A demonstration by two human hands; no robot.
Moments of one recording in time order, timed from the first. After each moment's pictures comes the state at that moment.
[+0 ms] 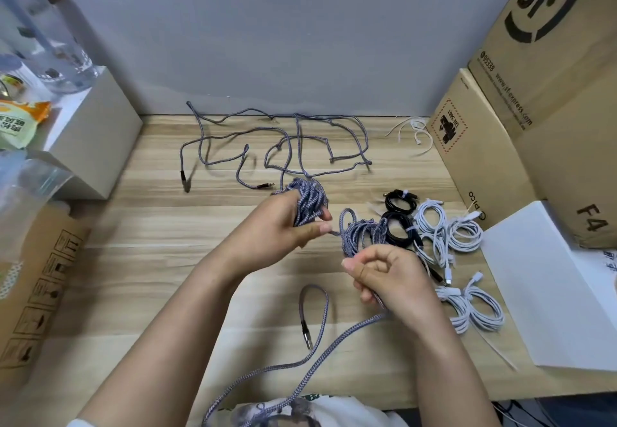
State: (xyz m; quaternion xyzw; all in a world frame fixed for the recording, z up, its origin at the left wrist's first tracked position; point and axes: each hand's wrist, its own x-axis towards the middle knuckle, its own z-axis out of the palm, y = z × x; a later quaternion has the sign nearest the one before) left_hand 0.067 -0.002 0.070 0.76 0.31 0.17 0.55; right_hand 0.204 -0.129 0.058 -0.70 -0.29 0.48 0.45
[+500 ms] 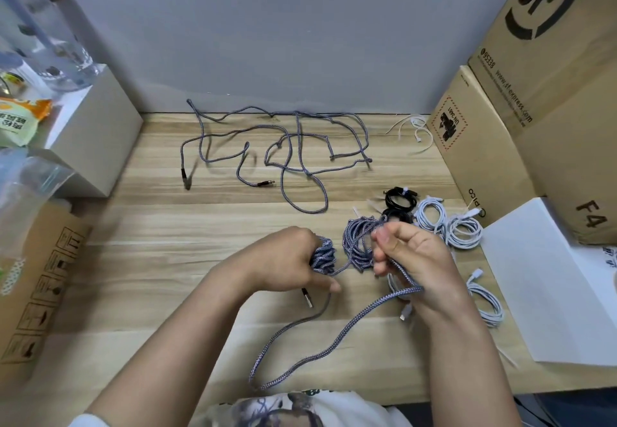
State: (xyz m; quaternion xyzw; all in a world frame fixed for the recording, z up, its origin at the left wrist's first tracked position) left_hand 0.070 -0.020 0.065 0.86 0.28 -0.08 0.43; right_hand 0.229 -0.128 0.057 -0.56 -0.25 0.52 0.60
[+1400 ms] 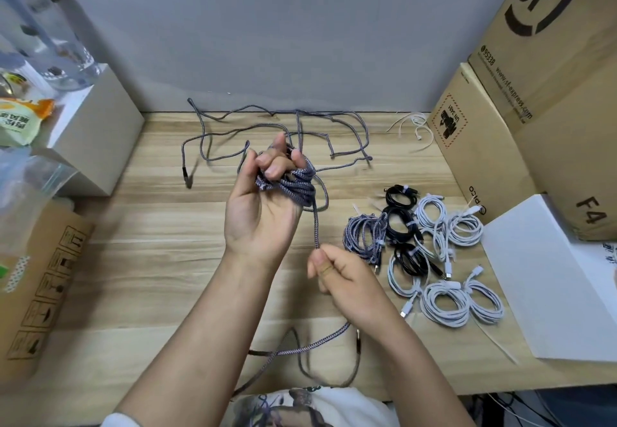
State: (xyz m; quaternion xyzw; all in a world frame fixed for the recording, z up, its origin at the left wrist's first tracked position) left_hand 0.076 -0.003 0.076 -0.02 0.06 0.41 0.91; right_hand 0.170 -0.121 0.037 -0.63 -0.49 0.44 0.41
